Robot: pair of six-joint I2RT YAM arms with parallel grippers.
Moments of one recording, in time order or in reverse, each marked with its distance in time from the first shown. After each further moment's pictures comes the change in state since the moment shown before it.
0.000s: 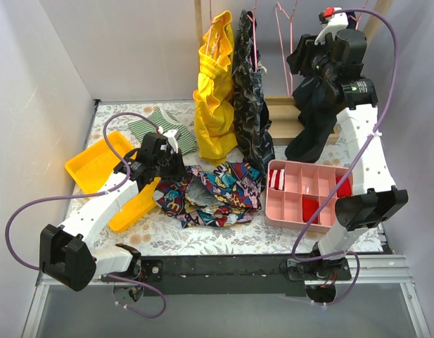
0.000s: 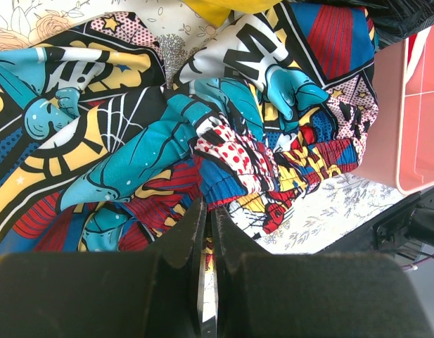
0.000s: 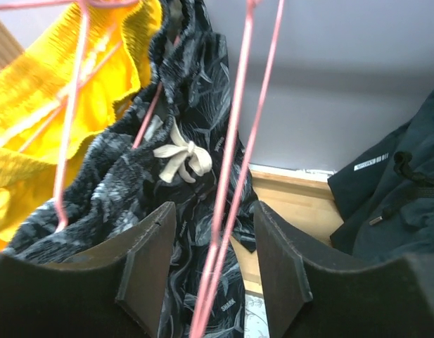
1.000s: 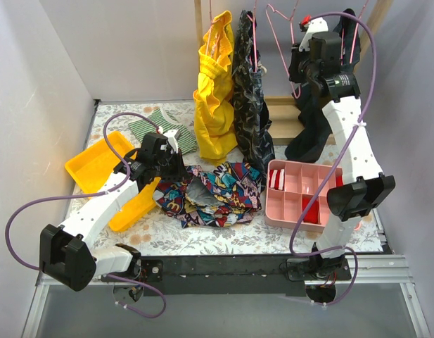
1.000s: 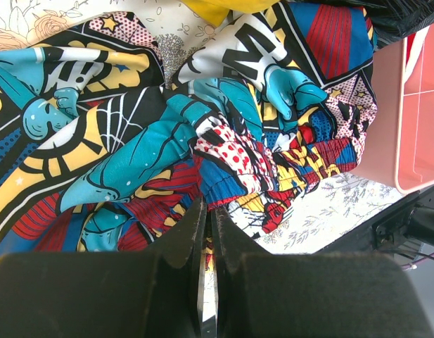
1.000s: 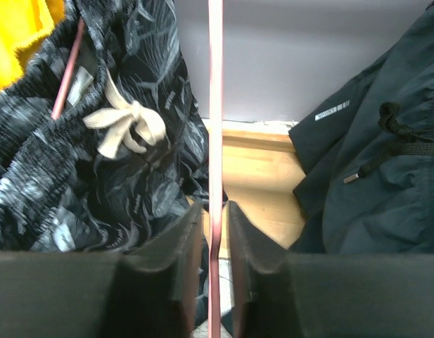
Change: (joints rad) left arm 0.000 0.000 0.000 0.000 0.004 0.000; right arm 0.075 0.121 0.099 -0.176 0.238 -0.076
